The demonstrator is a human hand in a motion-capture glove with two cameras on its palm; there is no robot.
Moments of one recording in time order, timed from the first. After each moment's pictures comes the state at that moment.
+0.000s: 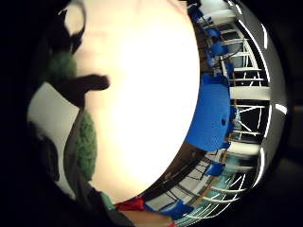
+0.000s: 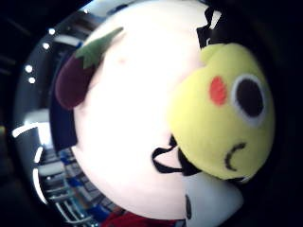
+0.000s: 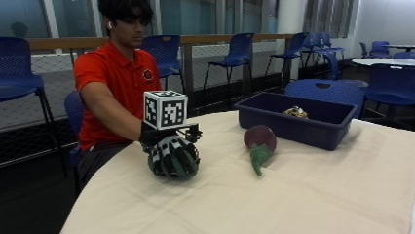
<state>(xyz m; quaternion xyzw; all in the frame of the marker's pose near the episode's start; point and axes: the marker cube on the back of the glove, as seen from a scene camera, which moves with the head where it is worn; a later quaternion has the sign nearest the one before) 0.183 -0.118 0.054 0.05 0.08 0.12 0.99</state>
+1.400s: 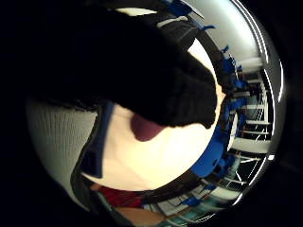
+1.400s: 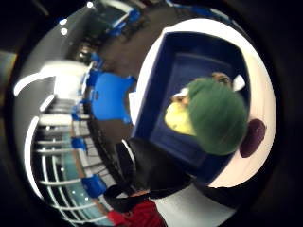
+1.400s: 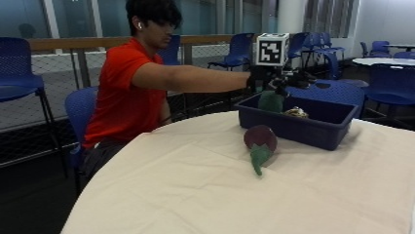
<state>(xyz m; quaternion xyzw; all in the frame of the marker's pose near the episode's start) -0.172 -0.256 -0.076 0.05 0.02 -0.11 0.99</state>
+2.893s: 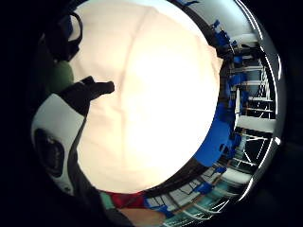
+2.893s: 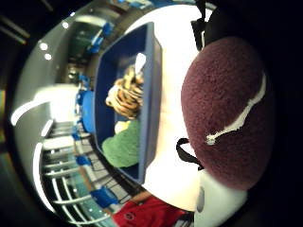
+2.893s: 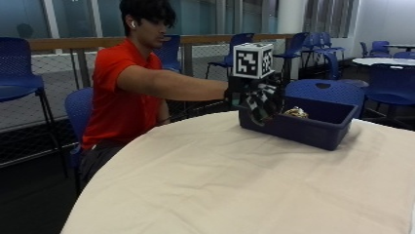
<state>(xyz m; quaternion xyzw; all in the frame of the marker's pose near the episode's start) -0.046 -0.245 -0.049 0.03 0.01 -0.02 1.00</state>
